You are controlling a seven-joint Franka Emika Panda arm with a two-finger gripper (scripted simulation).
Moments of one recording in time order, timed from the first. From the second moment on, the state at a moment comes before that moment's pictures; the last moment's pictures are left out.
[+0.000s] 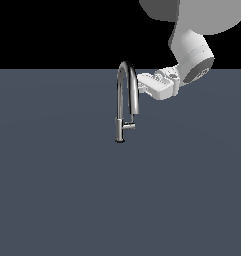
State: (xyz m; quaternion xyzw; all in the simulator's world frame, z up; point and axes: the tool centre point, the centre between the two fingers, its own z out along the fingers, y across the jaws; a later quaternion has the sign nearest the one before) arm 0.095 -0.051 0.213 -0.67 0.40 0.48 0.40
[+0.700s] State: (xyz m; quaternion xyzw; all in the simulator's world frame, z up) arm 0.112 -0.044 0.137 -0.56 0.44 0.54 0.44
